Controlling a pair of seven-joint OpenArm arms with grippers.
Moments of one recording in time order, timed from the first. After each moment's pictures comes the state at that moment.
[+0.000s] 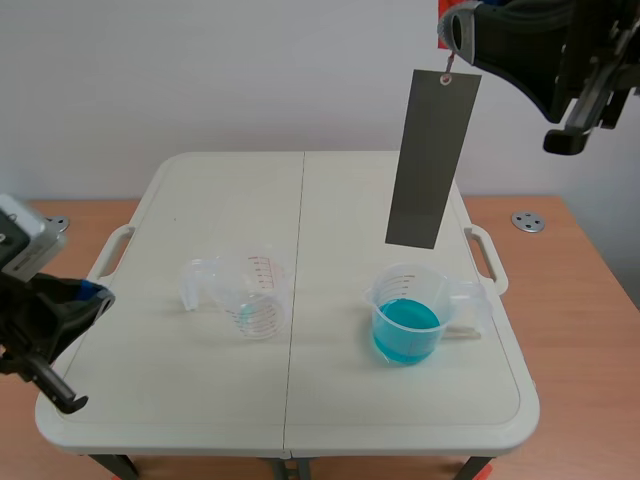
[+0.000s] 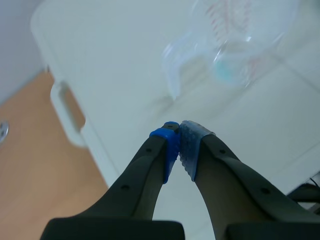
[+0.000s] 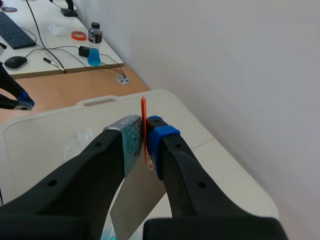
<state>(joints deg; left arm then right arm) 25.5 -30.8 -2.9 101.7 -4.6 -26.6 5.7 -4.9 36.5 5.5 116.5 35.7 45.5 -13.8</state>
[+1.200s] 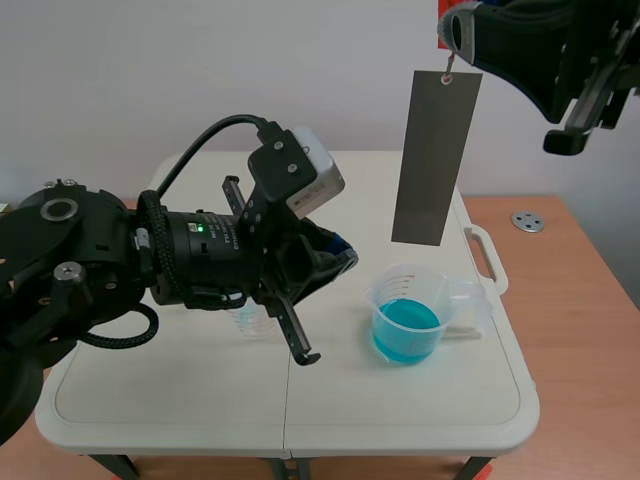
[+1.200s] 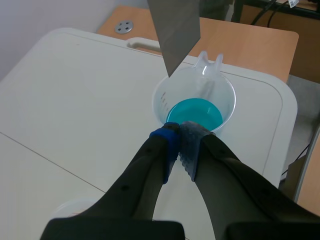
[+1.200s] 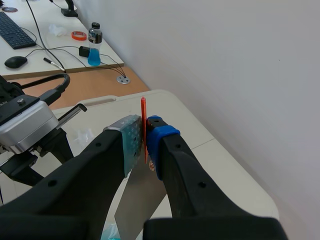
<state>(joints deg) -1.7 -17.0 26.4 95.7 -3.4 -36.7 14.7 -4.9 36.5 5.5 116.5 35.7 45.5 -13.8</state>
